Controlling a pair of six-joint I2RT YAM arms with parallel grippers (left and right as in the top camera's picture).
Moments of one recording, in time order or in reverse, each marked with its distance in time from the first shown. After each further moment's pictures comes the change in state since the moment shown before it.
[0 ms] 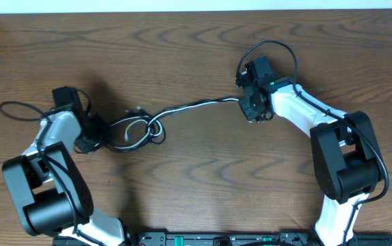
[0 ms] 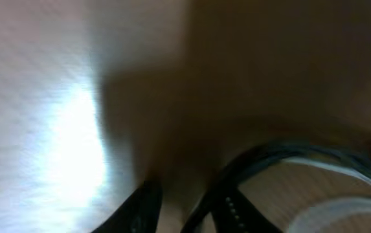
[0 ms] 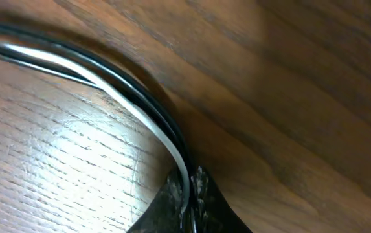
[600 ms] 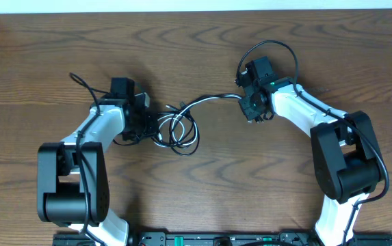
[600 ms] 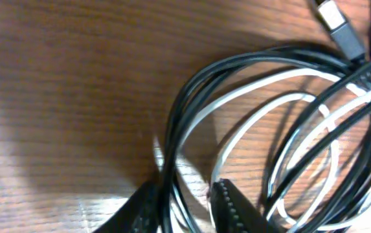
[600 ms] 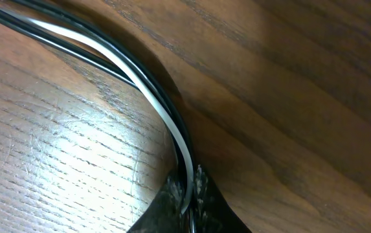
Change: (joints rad) left arm -0.373 0.010 -0.003 0.038 0.170 0.243; right arm 0.000 0.000 0.000 0.001 -0.007 0.003
